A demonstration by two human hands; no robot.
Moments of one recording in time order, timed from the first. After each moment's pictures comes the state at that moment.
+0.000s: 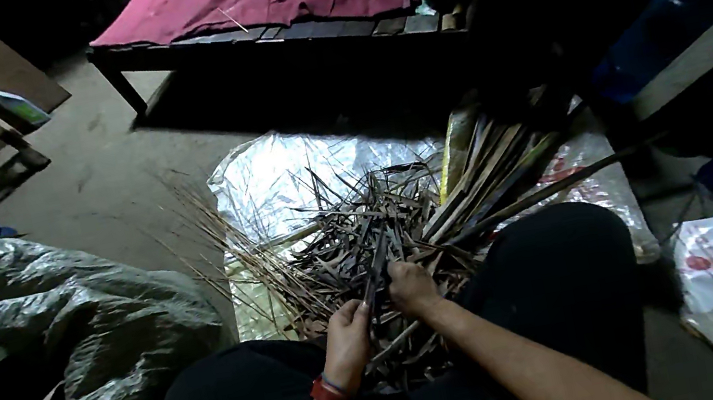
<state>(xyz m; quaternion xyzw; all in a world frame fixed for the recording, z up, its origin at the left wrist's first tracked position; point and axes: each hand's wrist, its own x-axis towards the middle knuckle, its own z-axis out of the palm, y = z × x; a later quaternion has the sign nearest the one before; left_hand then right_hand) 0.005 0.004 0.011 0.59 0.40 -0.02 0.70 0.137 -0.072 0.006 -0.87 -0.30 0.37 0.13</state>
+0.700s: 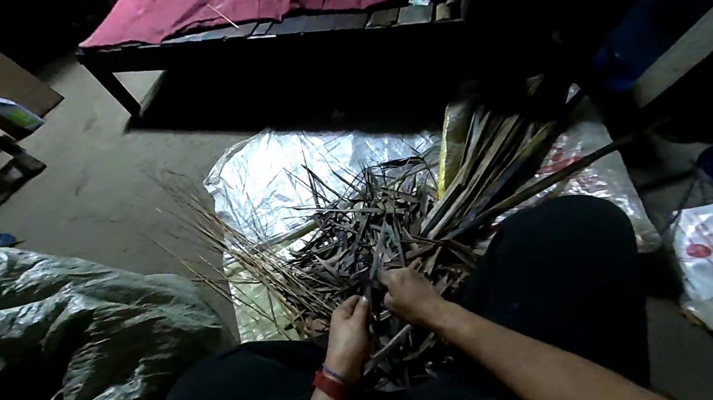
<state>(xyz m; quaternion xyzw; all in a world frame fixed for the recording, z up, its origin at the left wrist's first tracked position) 0.015 0.007 0.002 0.58 0.41 -0.05 0.70 0.135 -0.078 0.007 -0.84 -0.34 0.41 0.14</state>
